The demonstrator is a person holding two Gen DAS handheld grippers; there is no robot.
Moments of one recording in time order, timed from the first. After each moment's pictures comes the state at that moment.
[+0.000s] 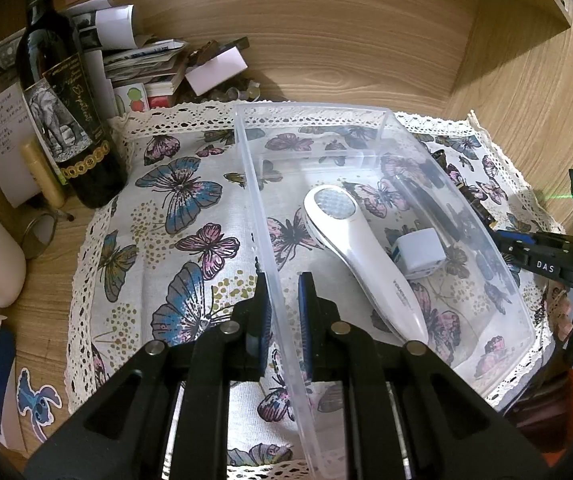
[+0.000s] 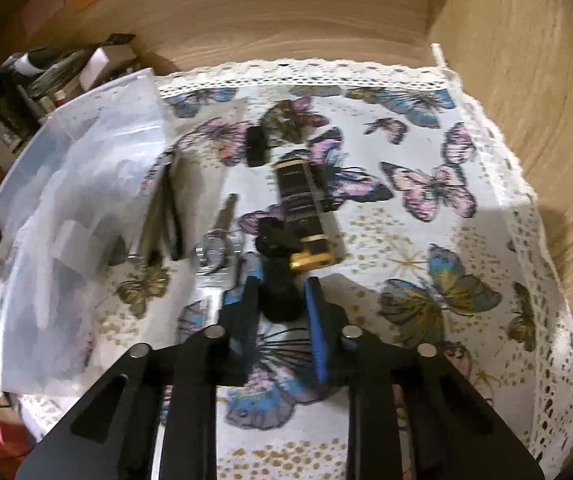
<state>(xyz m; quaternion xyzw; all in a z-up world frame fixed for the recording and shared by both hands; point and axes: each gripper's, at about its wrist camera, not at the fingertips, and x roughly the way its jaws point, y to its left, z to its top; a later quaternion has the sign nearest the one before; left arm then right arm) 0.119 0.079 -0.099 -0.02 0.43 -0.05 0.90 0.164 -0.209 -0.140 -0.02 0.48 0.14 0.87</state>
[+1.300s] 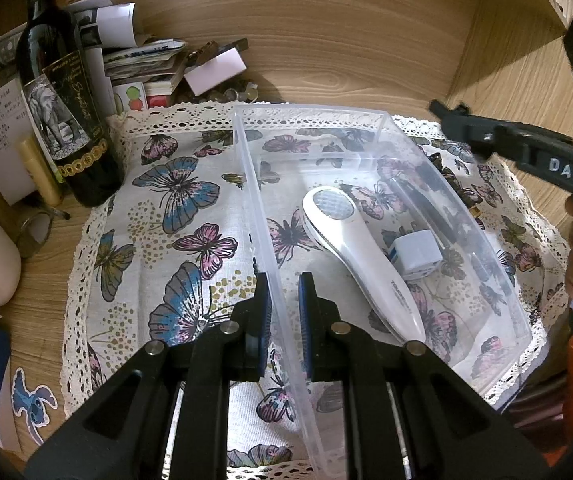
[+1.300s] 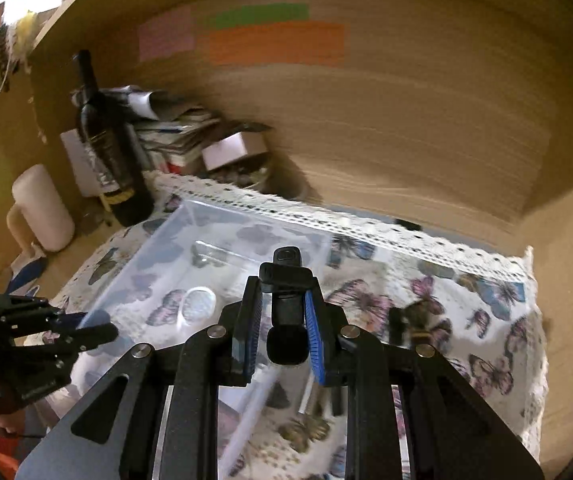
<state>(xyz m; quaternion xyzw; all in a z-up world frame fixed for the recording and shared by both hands) 0.119 0.082 -0.099 -0.03 0.43 -0.06 0.90 0.175 -0.084 -0.050 -0.09 0.35 0.25 0.90</state>
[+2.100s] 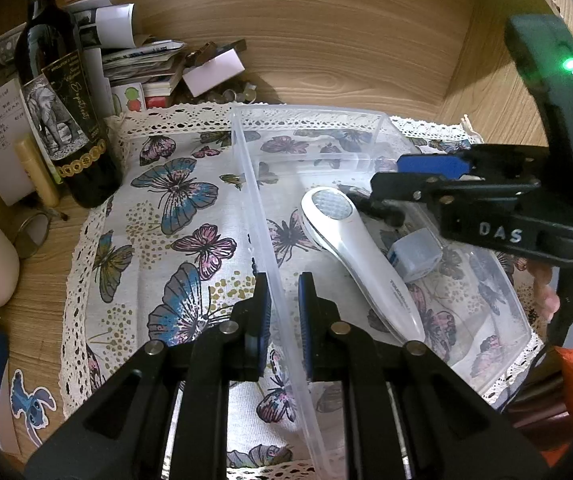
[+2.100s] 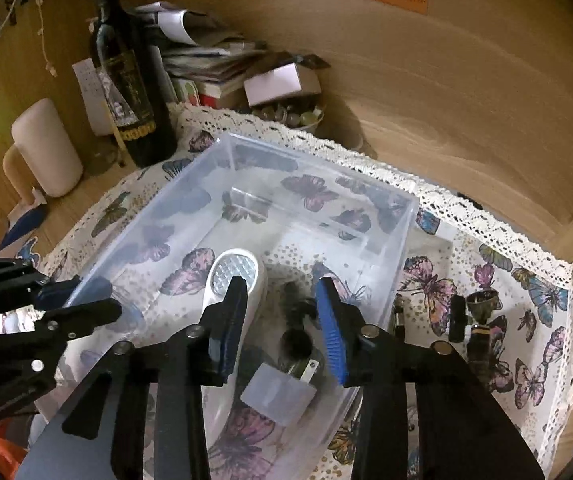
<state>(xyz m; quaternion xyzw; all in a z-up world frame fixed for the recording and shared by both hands) 0.118 0.084 -0.101 -0.03 0.42 -0.07 0.90 0.185 -0.039 -0.089 -0.14 0.41 0.29 0.86</state>
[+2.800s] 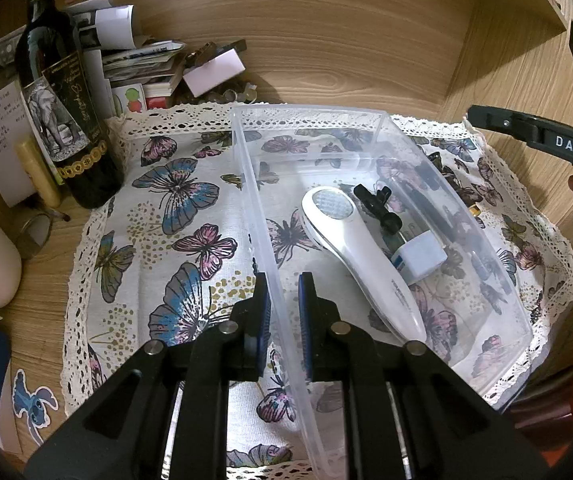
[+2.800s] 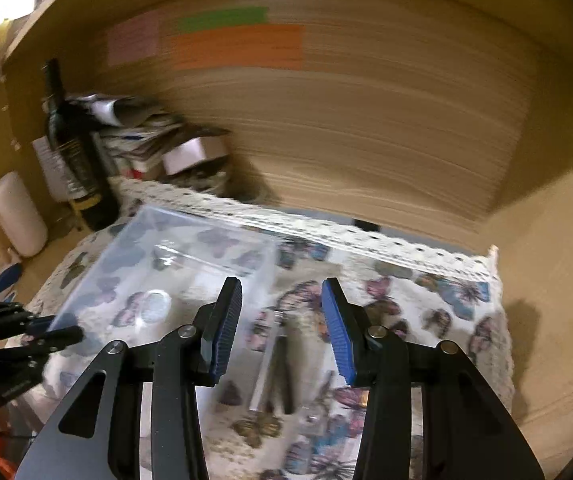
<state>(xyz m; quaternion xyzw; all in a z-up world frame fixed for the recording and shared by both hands) 0.117 0.082 -0.101 -0.03 0.42 -0.07 0.90 0.192 -0.120 -0.042 -0.09 0.35 0.19 0.91</state>
